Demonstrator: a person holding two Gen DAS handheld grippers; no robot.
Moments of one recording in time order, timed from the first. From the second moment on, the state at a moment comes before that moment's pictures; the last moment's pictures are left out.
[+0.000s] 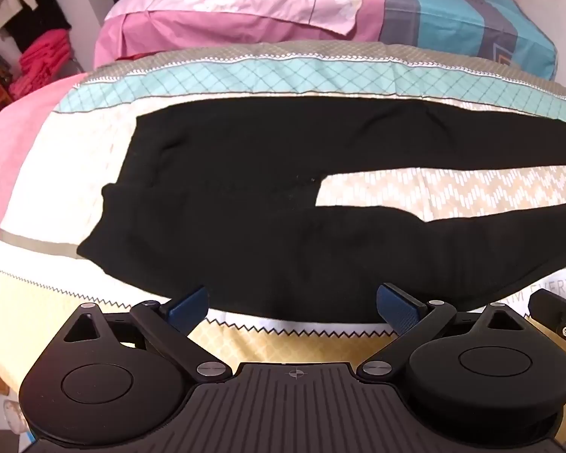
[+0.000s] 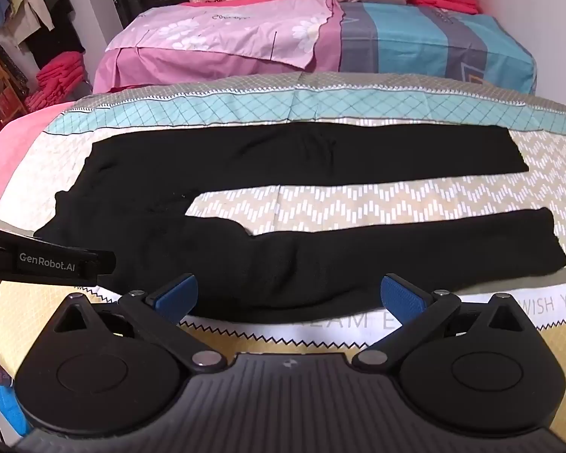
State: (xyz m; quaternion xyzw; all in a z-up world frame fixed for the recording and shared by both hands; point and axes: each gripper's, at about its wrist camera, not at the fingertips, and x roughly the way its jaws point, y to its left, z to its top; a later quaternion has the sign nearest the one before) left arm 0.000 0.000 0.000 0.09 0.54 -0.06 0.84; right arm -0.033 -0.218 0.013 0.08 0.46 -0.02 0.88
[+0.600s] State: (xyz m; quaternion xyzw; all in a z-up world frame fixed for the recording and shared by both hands) left arm -0.006 0.008 0.000 0.09 0.54 -0.05 0.83; right arm -0.035 -0.227 0.006 0.10 0.50 -0.04 0.86
